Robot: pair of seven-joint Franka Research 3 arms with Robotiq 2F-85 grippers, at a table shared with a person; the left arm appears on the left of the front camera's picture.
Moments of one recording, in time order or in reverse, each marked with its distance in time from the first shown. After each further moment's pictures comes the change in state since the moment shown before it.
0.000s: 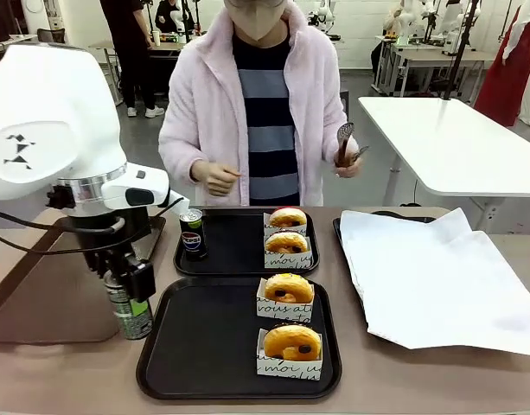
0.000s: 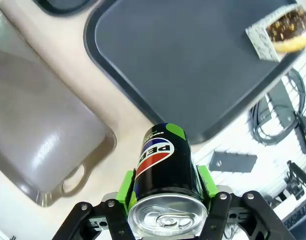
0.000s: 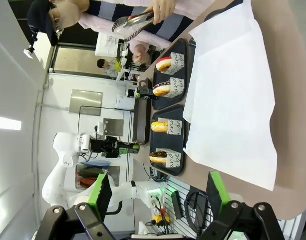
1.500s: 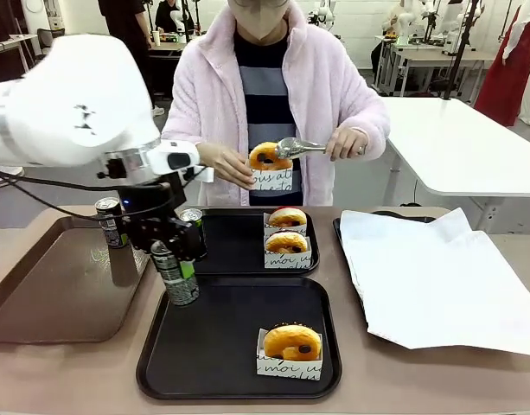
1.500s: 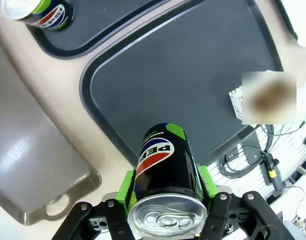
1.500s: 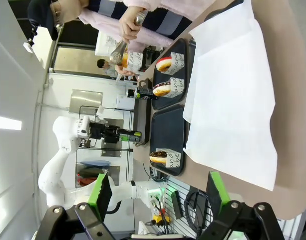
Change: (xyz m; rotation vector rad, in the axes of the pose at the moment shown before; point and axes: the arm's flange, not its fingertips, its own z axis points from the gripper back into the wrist) left arm 0.072 0.015 0.006 -0.138 -0.029 0.145; right arm 0.000 0.000 0.000 0.000 0.000 0.001
